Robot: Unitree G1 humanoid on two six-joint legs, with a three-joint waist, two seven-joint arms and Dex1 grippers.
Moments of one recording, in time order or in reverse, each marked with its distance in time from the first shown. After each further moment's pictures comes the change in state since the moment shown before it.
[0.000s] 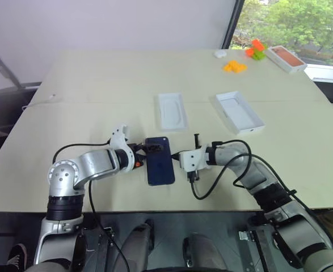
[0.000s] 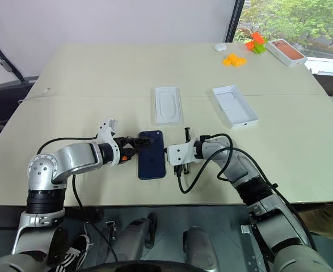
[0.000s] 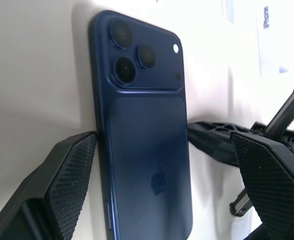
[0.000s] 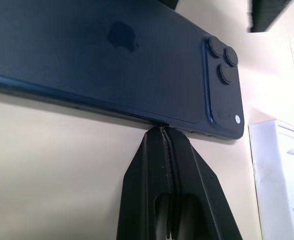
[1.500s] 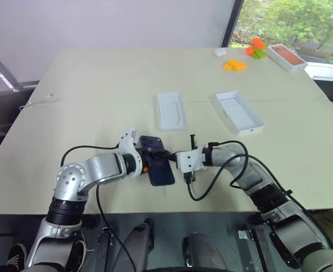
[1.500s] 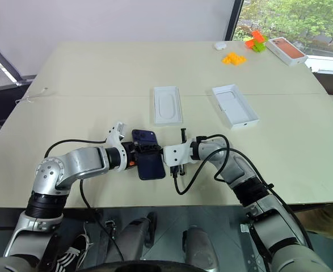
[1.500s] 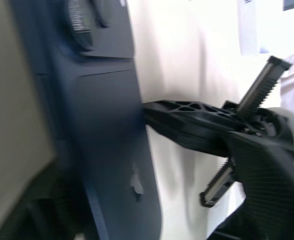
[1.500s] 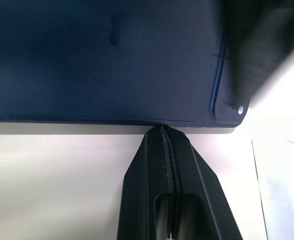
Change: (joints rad) left arm 0.036 0.067 -0.140 -0.063 -0.073 -0.097 -0.055; right arm -0.001 0.017 0.010 -0.007 0.019 0.006 0.001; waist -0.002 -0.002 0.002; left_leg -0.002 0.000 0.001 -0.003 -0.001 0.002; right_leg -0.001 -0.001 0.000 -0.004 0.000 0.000
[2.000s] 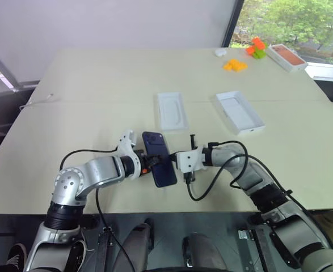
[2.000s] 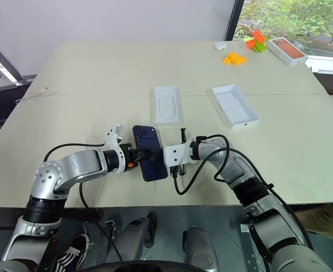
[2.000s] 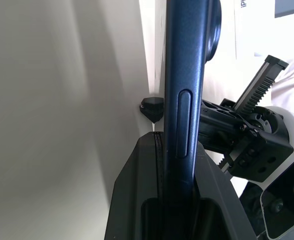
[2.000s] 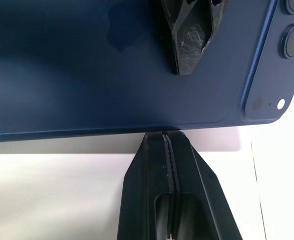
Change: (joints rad) left arm 0.043 0.013 0.007 -0.021 -0.005 -0.028 -0.043; right arm -0.001 -0.002 0.008 0.000 0.001 0.000 -0.017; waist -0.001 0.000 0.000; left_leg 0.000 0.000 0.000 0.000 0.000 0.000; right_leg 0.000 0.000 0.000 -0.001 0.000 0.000
